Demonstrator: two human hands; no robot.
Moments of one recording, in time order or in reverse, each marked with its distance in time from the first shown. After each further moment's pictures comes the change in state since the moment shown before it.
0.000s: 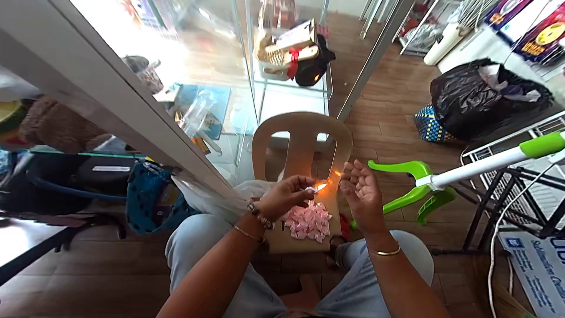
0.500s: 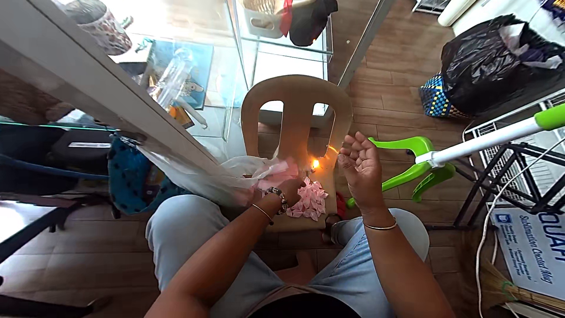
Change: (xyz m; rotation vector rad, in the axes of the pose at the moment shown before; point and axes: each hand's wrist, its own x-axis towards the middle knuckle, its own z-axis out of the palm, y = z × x) left_hand 0.040 -0.081 0.010 0.931 -0.227 -0.330; right_hand 0.002 0.007 -0.007 -0.051 -0.025 0.038
